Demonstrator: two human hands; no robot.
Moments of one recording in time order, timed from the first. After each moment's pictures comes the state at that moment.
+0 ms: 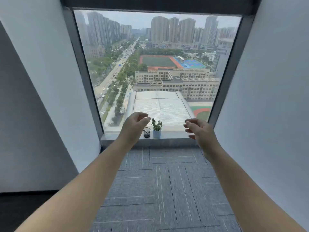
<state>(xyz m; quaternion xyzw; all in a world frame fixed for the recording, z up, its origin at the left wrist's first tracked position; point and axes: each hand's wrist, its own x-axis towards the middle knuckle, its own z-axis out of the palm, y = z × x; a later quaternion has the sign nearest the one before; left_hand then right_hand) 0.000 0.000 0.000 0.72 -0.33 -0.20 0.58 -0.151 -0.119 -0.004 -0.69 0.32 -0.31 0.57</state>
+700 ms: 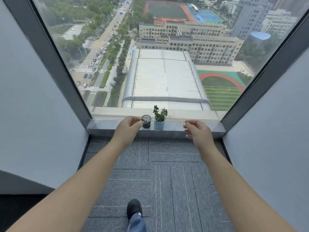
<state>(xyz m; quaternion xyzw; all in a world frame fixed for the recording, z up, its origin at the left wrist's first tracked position) 0.280 -0.271 -0.140 0.78 -0.21 -0.27 0.52 0.132 -0.409 -0.135 -0.64 0.43 -0.22 0.60</state>
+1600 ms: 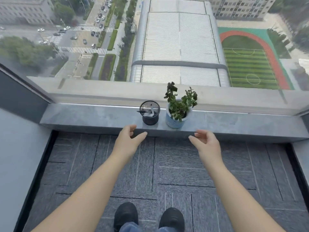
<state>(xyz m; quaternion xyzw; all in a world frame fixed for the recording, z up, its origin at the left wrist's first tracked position) 0.534 -0.518 -0.582 0.82 -0.09 -0.34 0.44 0.389 -0.664 -0.576 -0.62 0.51 -0.10 0.58</state>
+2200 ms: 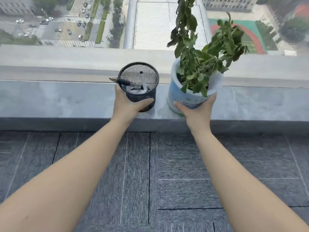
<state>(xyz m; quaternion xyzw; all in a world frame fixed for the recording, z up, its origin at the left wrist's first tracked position) 0.627 -0.617 -0.824 0.77 -0.15 -0.23 0.57 0.494 -0.737 -0.836 -0.64 0.46 -0.30 0.54</state>
